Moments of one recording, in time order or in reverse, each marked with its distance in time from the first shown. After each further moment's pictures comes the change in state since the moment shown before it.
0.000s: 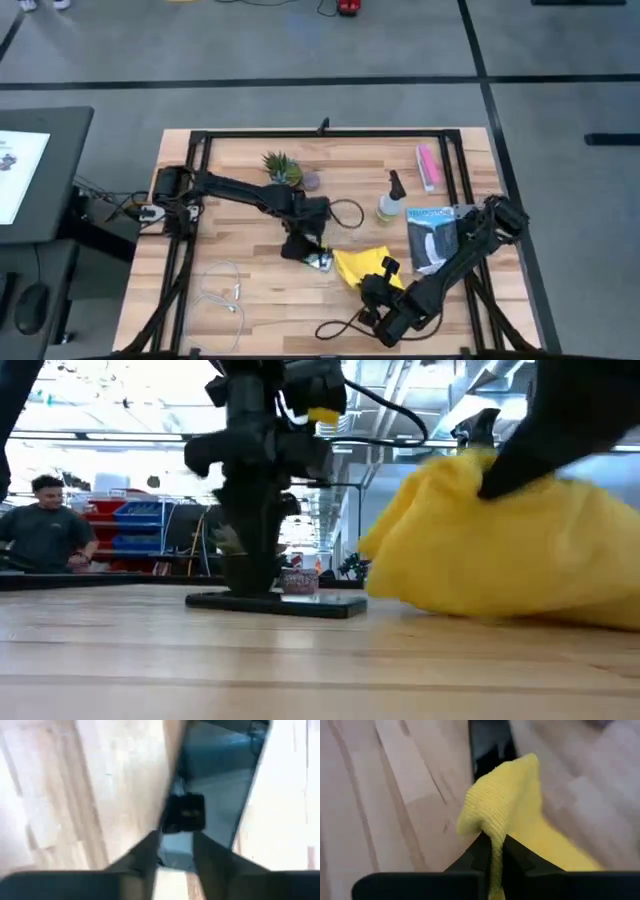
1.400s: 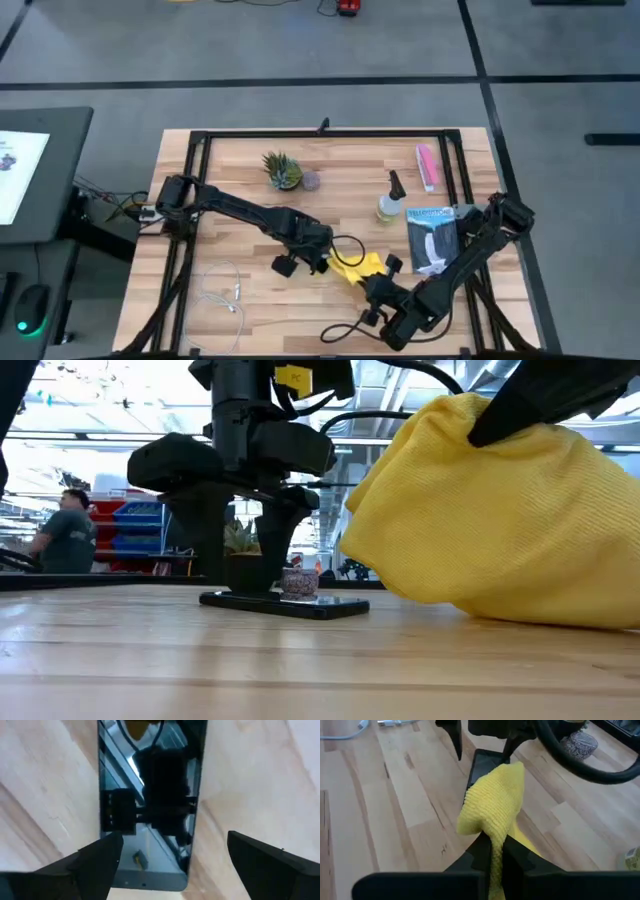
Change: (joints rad) left arm -0.167 0.085 0.036 -0.021 -0.145 0.301; right arm 0.008 -0.030 0.000 -0.006 0.083 -0.016
